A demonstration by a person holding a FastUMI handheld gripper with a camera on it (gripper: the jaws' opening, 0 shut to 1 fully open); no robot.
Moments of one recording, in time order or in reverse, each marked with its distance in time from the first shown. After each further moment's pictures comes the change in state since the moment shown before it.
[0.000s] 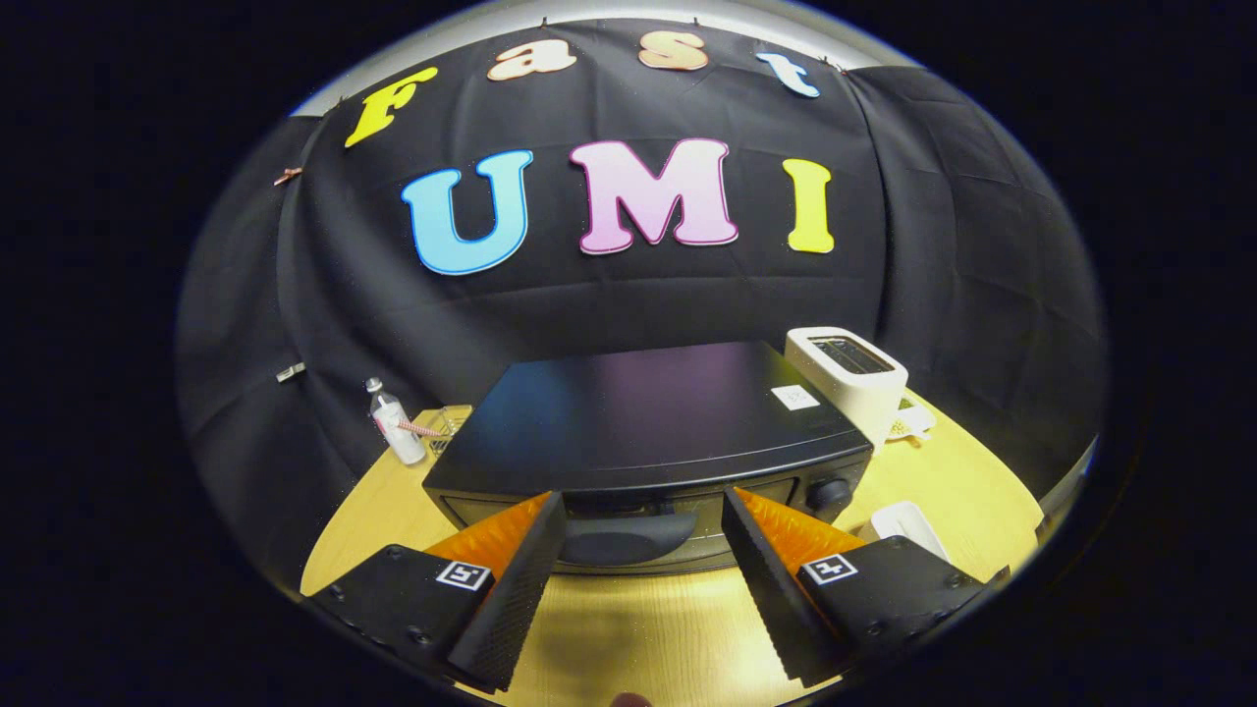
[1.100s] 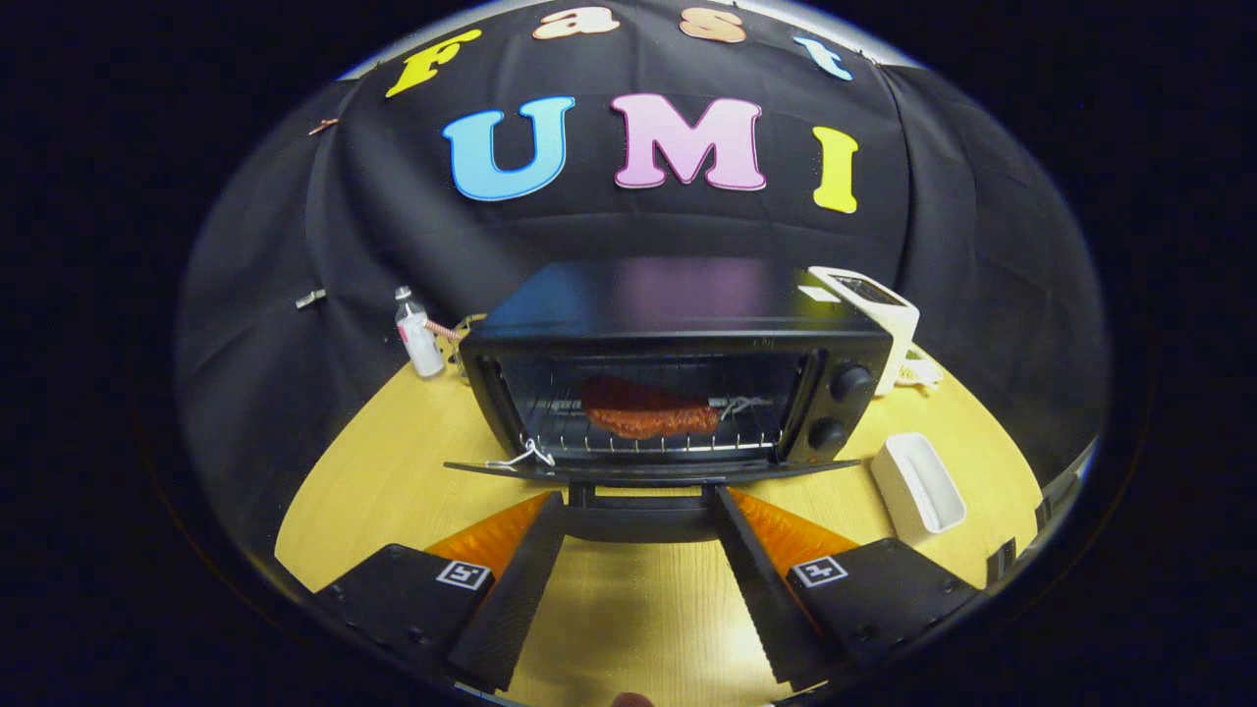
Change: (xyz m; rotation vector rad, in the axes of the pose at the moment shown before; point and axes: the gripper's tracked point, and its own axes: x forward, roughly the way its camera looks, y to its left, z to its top) arm -0.030 0.024 -0.093 -0.094 0.154 0.045
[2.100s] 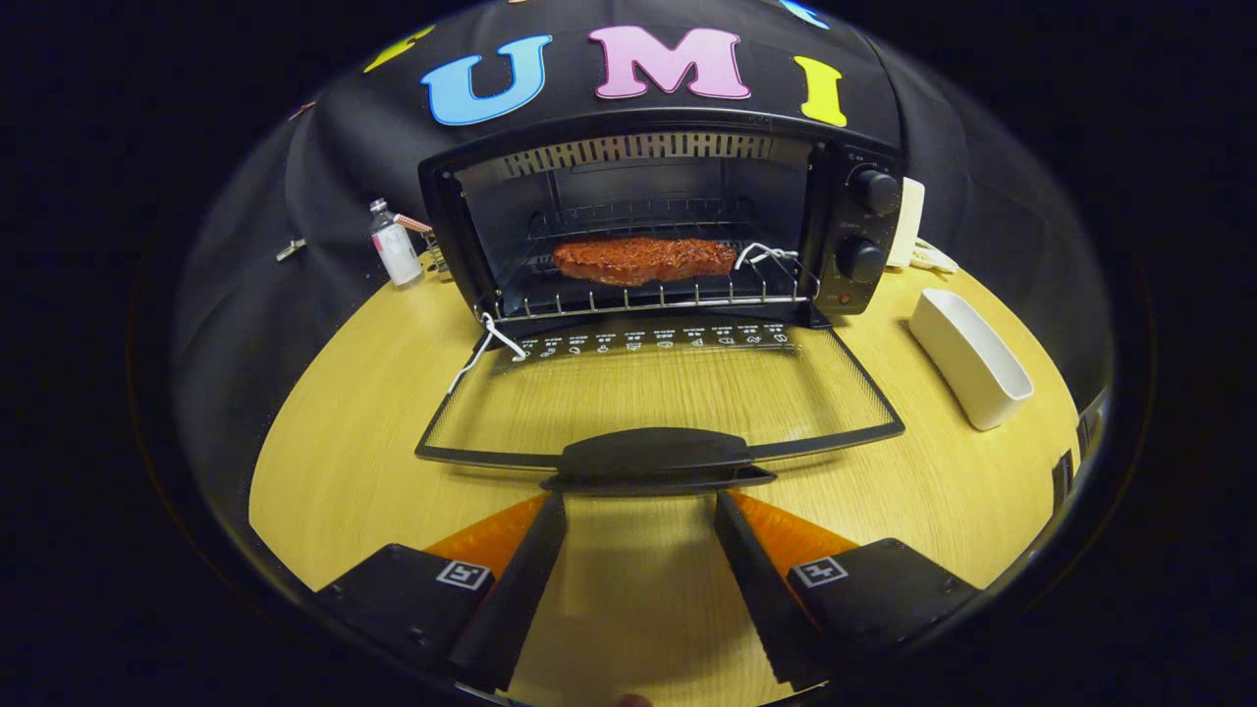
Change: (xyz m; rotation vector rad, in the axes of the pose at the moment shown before) arm 0.025 -0.005 -0.152 0.051 0.242 0.006
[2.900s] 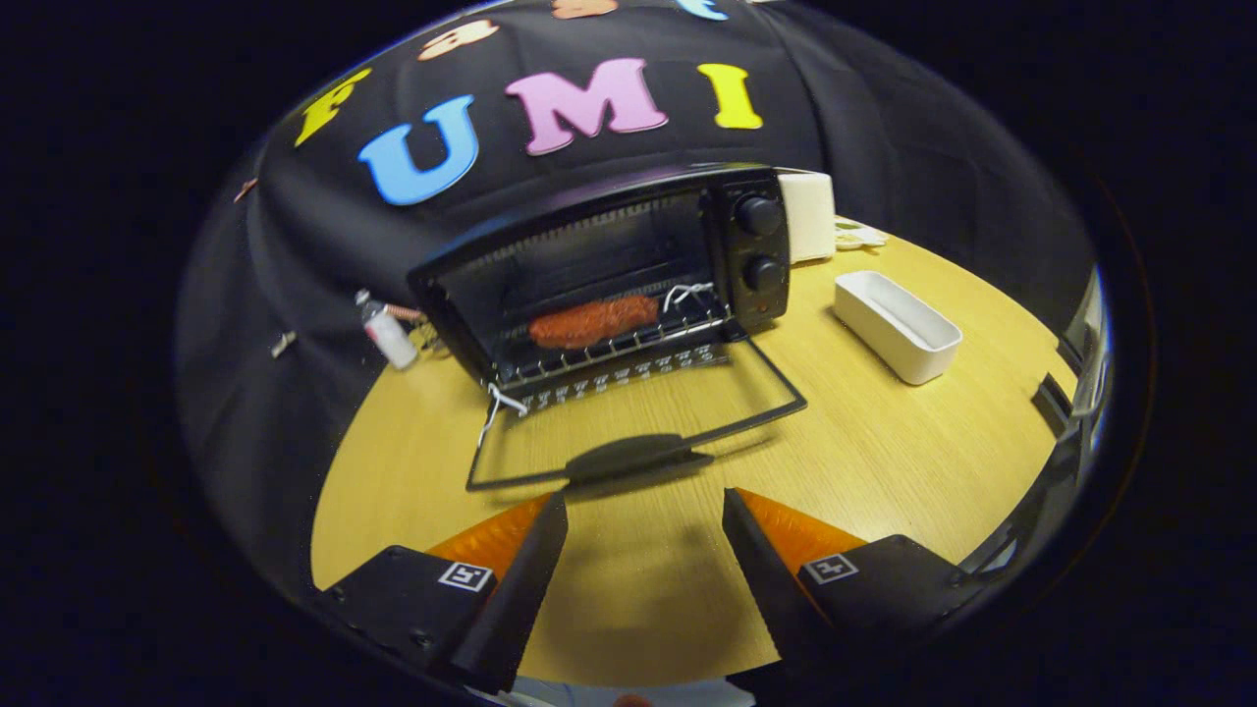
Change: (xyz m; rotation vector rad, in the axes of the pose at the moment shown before) arm -0.059 -0.007 0.010 0.161 -0.079 -0.024
